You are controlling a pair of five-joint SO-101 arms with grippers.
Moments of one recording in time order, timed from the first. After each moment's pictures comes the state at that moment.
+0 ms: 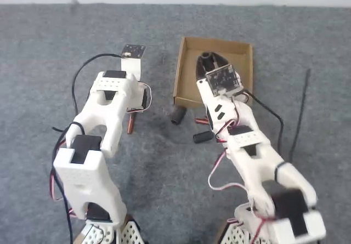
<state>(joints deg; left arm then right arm) -1.2 21.8 13.6 60.1 3.0 -19.2 -7.2 59.1 -40.1 14.6</state>
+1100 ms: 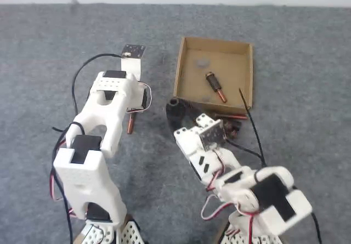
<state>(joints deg) -1.2 21.8 13.6 60.1 3.0 -36.0 -2.3 85.3 -72.4 1.4</state>
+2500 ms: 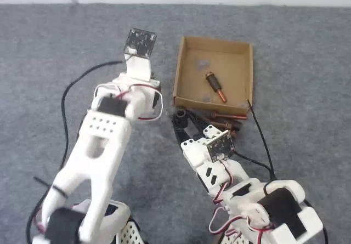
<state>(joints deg) 8.9 -23.3 40.4 42.9 3.1 -36.0 -9.9 94.6 -70.9 1.0</state>
